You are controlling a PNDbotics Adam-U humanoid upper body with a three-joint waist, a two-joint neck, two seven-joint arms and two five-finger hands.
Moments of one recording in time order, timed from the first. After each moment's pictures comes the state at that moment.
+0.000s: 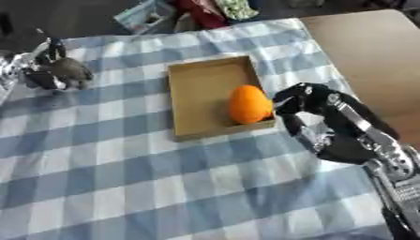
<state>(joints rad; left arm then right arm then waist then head) -0.92 0.57 -0.15 -0.93 -1.09 0.06 -0.30 -0.37 -0.43 0.16 -1.73 -0.04 -0.25 0.40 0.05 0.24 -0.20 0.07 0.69</state>
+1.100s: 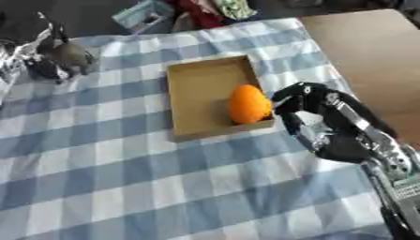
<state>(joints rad) -0.97 0.56 -0.17 -1.11 -1.11 0.07 -0.23 -0.37 -0.43 0.16 -1.73 -0.04 -0.25 0.40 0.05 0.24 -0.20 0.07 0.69</state>
